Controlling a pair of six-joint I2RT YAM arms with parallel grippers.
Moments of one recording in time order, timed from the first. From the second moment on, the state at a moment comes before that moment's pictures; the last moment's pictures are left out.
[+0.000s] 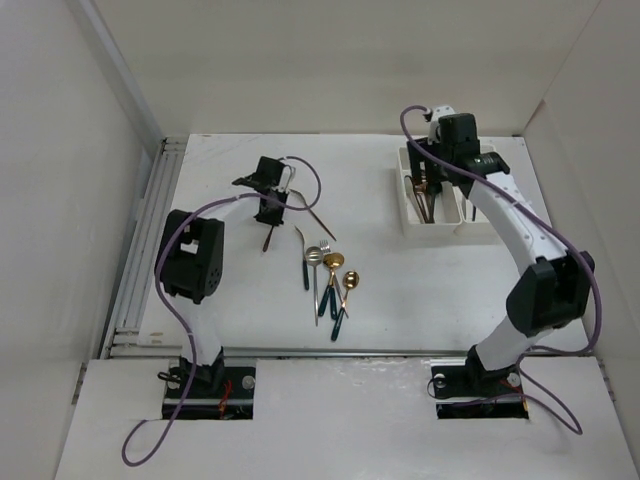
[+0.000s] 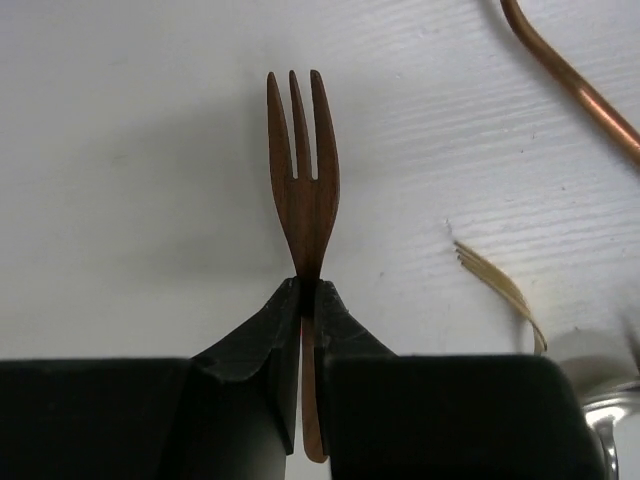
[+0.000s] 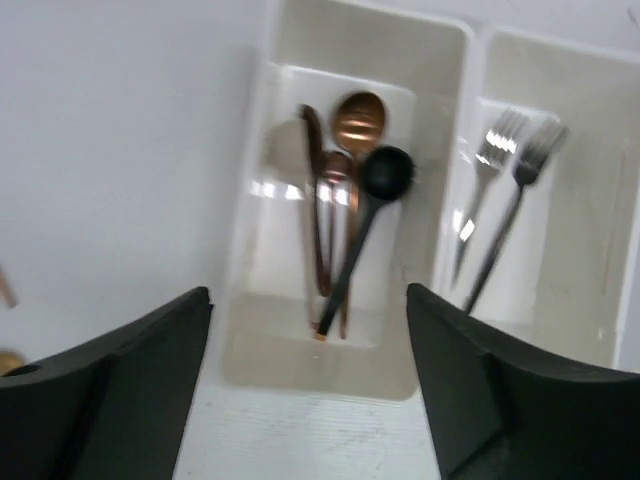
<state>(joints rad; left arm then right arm) -0.34 1.95 1.36 -0.47 -0.06 -0.03 0.22 1.66 1.57 -0.60 0.15 -0.02</state>
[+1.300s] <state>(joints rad) -0.43 1.18 1.19 0.02 0.18 -0.10 0.65 1.71 1.60 0.07 -0.33 0.16</state>
